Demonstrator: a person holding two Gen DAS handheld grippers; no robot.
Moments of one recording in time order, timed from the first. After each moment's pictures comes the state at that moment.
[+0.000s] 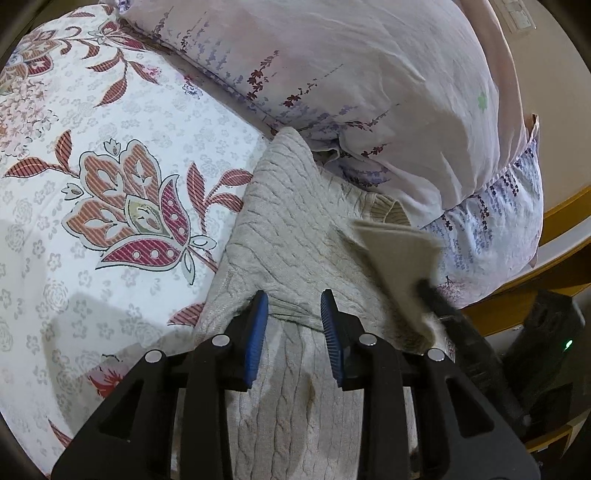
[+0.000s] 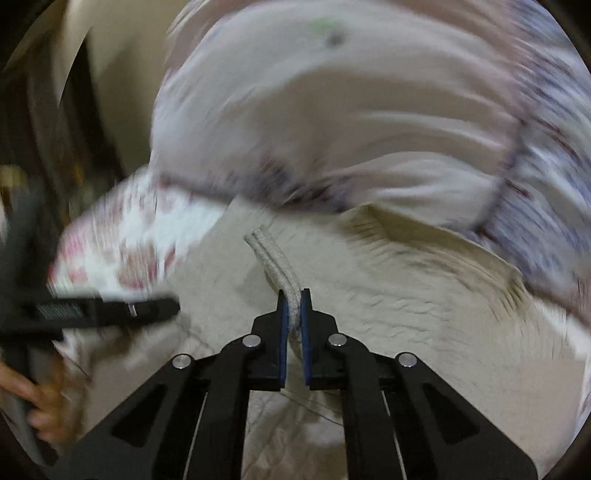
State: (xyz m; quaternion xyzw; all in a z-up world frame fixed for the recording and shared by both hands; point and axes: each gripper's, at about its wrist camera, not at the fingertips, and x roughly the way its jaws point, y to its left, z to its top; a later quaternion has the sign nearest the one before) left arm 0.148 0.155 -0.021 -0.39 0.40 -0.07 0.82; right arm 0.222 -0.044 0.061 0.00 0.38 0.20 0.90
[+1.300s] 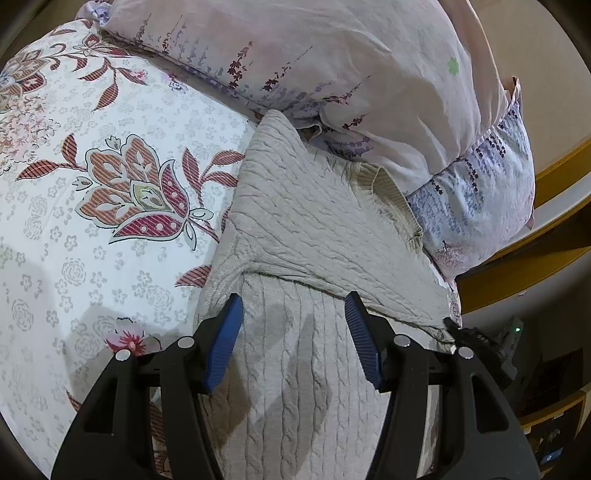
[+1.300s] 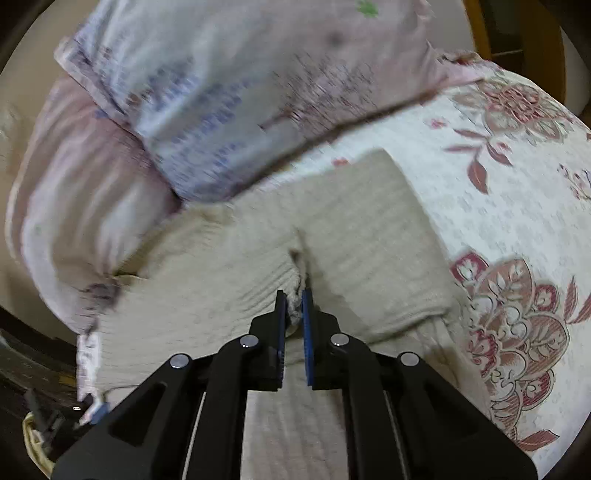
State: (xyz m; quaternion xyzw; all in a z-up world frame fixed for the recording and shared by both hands) left arm 0.130 0.146 -0.014 -0.34 0.43 -0.11 0.83; right arm 0.179 -0.286 0.019 0.28 0.45 -0.07 0.85
